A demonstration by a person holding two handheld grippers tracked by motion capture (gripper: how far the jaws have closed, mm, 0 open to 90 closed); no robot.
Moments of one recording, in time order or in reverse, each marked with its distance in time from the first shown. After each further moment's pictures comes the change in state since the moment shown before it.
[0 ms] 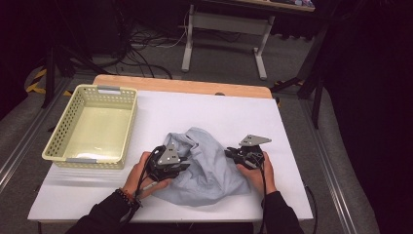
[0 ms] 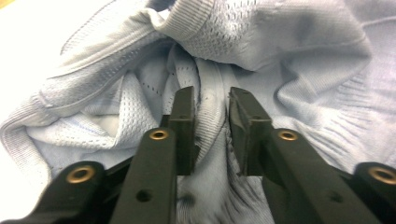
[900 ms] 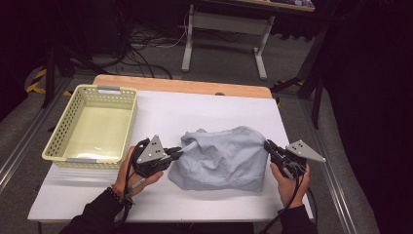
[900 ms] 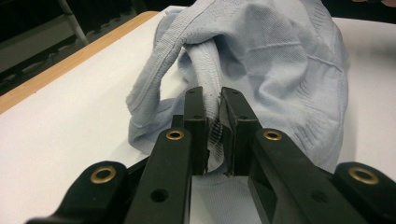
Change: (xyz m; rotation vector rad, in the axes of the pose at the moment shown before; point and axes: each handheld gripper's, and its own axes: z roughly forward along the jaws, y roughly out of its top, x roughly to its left) left arm 0.008 0.008 -0.047 -0.196 0.075 0.001; right arm -0.007 -0.013 -0.113 -0.292 -0.344 0.167
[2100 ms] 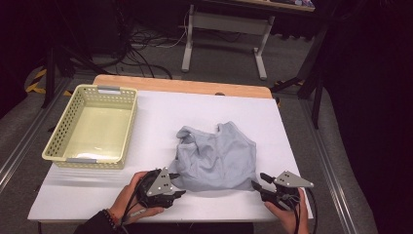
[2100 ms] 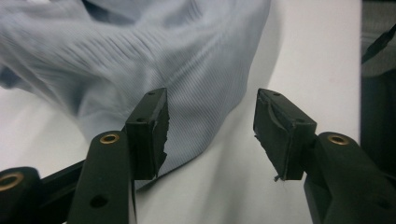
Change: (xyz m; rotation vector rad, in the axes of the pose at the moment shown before) left arm -0.060 -0.041 0.014 0.229 -0.098 0.108; right arm 0.025 -0.072 -0.025 0.240 0.216 -0.120
